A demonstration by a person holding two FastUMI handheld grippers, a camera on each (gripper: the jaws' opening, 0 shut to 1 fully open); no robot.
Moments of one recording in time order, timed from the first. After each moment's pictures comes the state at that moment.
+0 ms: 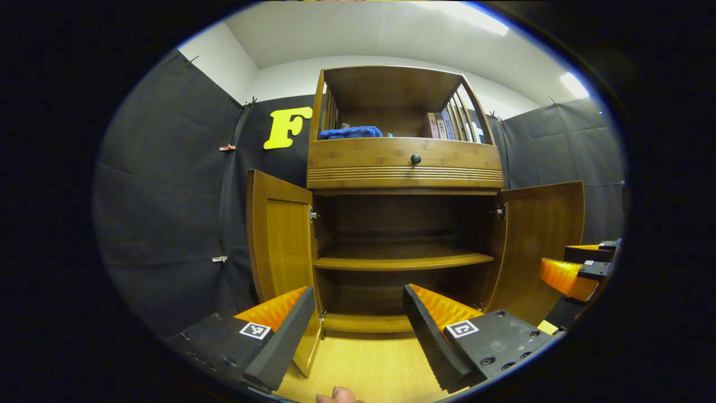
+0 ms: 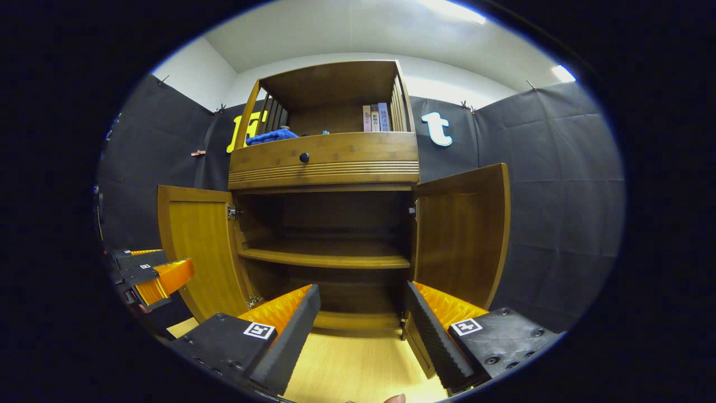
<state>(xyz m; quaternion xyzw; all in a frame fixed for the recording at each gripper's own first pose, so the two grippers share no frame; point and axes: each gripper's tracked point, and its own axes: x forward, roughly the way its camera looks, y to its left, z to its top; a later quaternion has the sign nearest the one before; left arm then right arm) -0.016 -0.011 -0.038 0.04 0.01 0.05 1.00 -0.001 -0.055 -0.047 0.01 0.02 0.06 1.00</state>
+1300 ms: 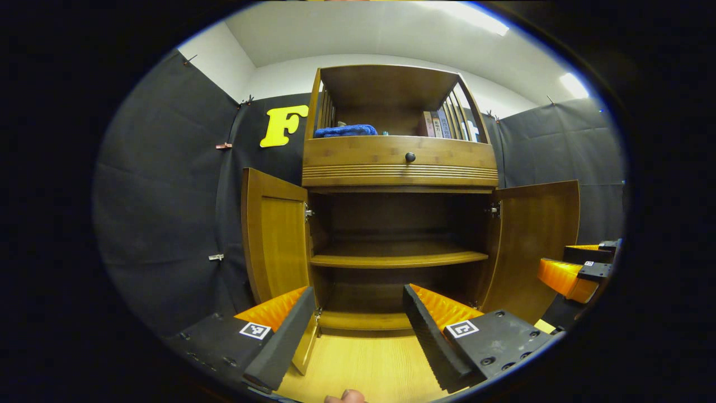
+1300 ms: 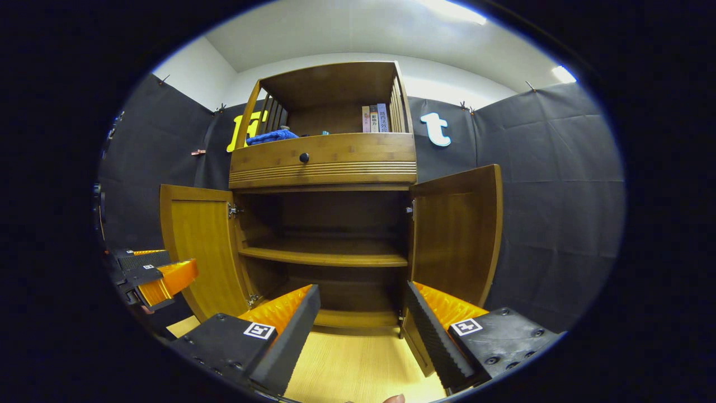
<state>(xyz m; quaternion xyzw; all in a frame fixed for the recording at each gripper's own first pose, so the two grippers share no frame) -0.020 -0.021 -0.043 0.04 0.02 0.04 1.00 -0.012 -0.061 -0.045 0.01 0.02 0.05 1.00</state>
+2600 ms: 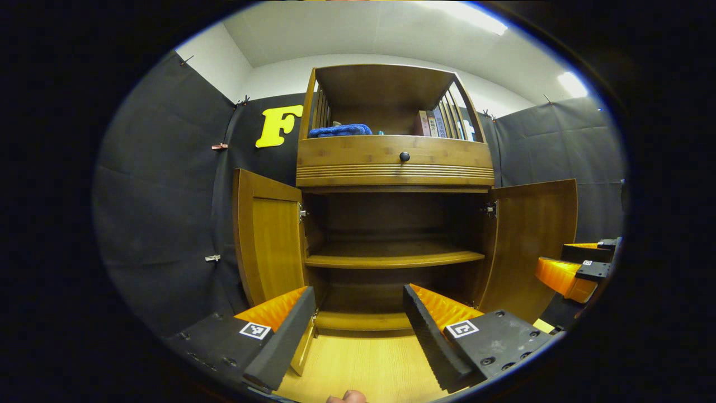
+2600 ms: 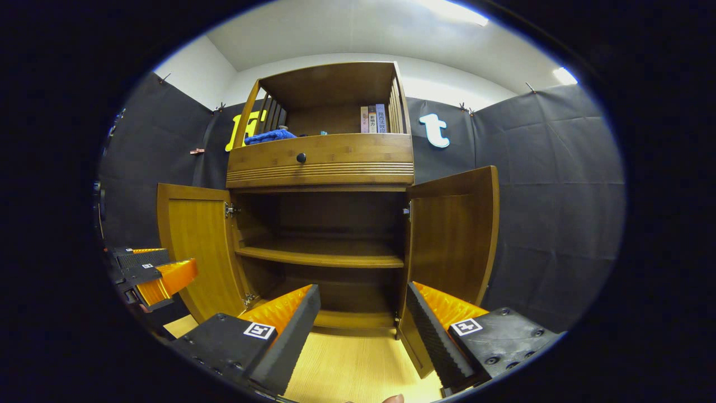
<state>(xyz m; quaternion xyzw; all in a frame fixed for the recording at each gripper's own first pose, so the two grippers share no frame) -0.015 -0.027 -0.041 0.04 0.02 0.03 1.00 -0.008 -0.065 -0.043 0.00 0.02 0.05 1.00</state>
